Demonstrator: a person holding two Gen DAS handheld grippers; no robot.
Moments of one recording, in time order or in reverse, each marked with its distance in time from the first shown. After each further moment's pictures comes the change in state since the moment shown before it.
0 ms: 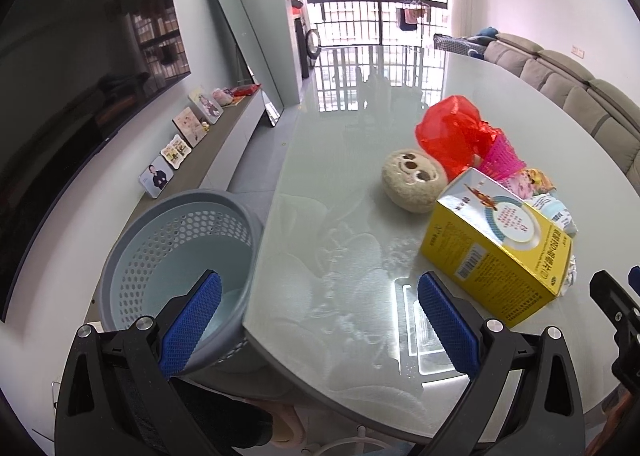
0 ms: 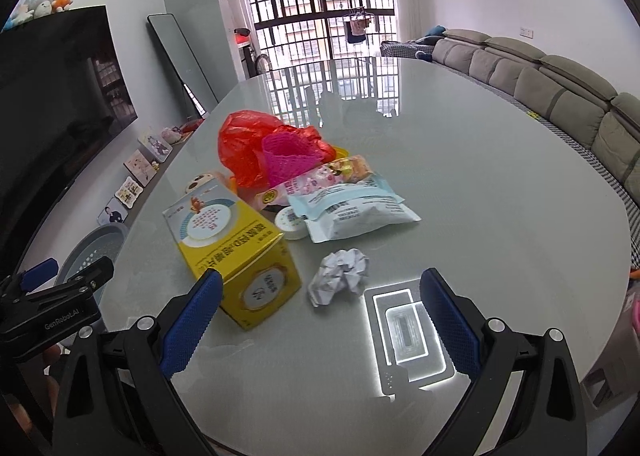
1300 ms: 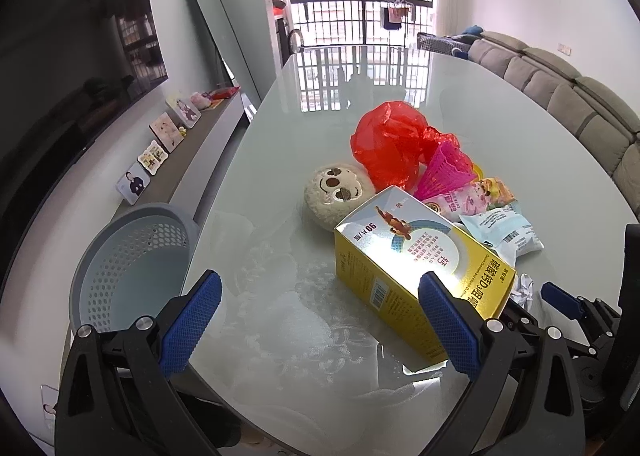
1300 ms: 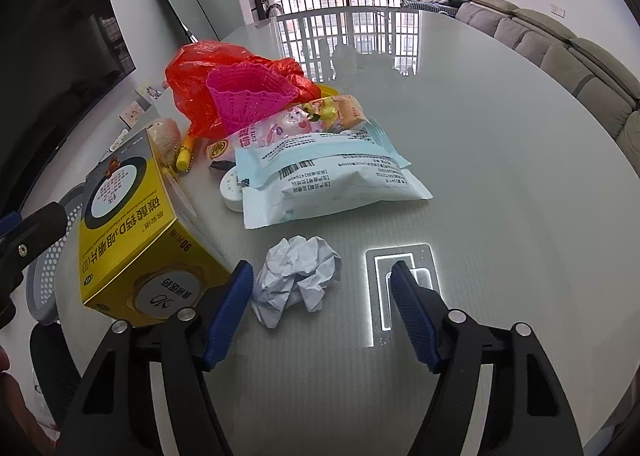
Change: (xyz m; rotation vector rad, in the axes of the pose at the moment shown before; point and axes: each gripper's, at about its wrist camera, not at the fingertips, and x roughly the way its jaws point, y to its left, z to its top) left arm 0.002 -0.064 0.018 0.016 0.011 -0.047; right arm 0.083 -0.026 0.006 -0.069 0.199 0.054
